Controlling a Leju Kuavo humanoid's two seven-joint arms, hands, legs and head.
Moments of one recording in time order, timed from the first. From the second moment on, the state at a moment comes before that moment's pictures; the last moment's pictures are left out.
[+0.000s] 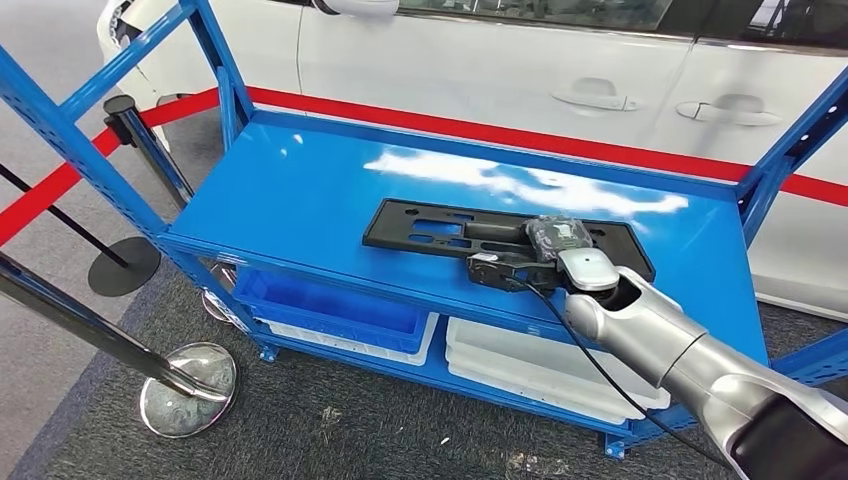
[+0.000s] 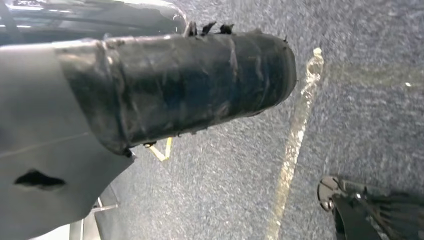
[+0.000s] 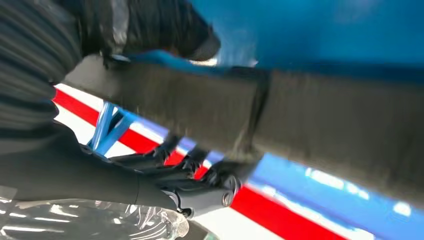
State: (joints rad) left arm -0.11 0.07 -1.21 -0.21 1.15 0.50 0.23; right arm -0.88 -0.36 1.13 -0.92 0.63 0.17 0.39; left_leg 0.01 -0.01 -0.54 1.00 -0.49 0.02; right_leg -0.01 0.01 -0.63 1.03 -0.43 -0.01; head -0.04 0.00
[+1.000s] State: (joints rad) left arm -0.11 0.09 -1.21 -0.21 1.15 0.47 0.20; right arm -0.99 -0.32 1.12 -1.12 0.86 -0.02 0.36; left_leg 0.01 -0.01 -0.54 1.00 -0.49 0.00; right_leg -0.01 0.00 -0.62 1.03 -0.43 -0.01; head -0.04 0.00
